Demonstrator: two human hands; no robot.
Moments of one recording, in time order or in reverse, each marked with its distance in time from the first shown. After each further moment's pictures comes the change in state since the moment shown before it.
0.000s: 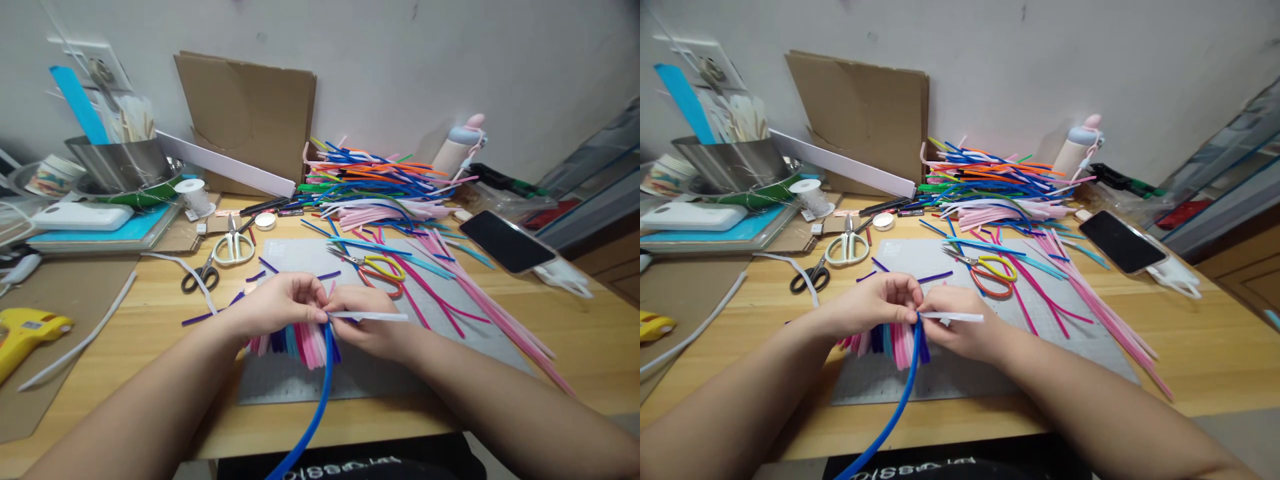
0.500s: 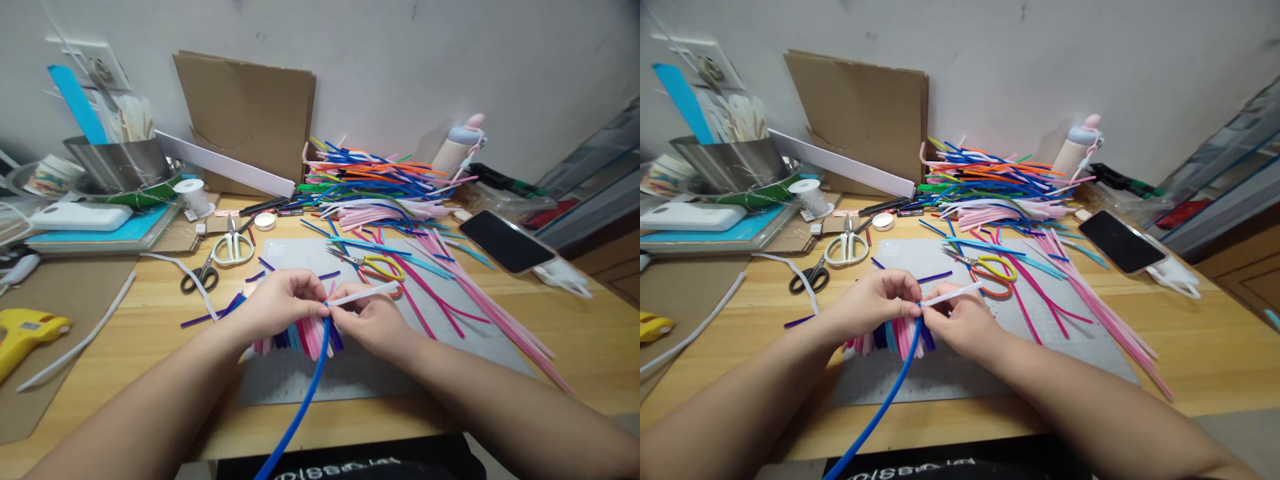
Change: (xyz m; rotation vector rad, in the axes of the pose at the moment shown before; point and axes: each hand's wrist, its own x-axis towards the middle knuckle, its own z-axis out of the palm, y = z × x) left_hand 0.002 -0.003 0.004 0.147 0.182 0.093; right_hand 0.001 -0.009 0.008 0.333 0.147 0.485
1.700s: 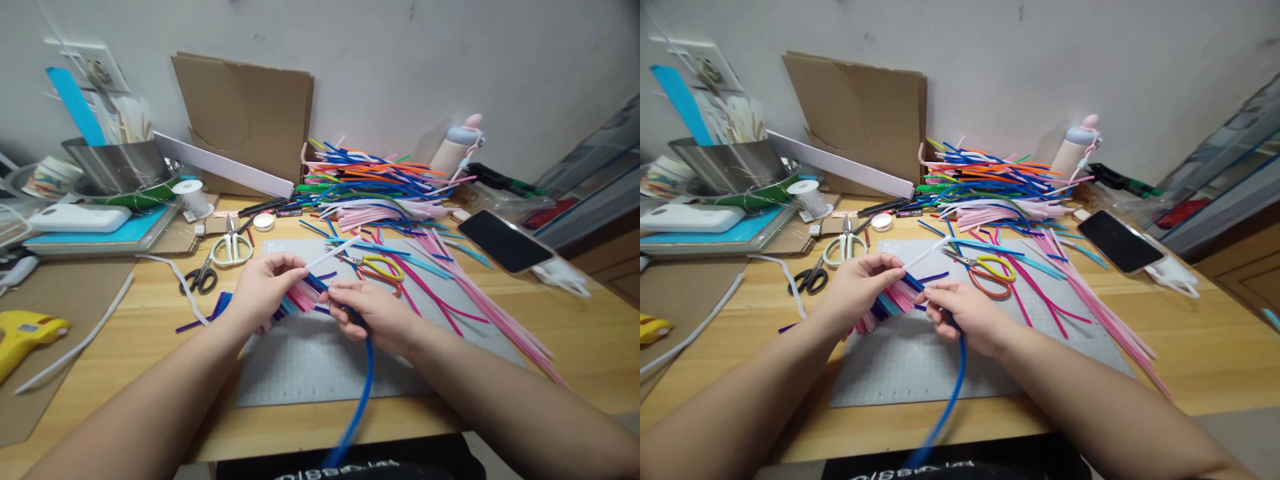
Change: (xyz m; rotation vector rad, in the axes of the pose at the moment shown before) left_hand 0.006 0.000 -0.008 0.002 0.485 0.057; right_hand 0.009 -0.003 -0.009 0.676 -0.289 0.477
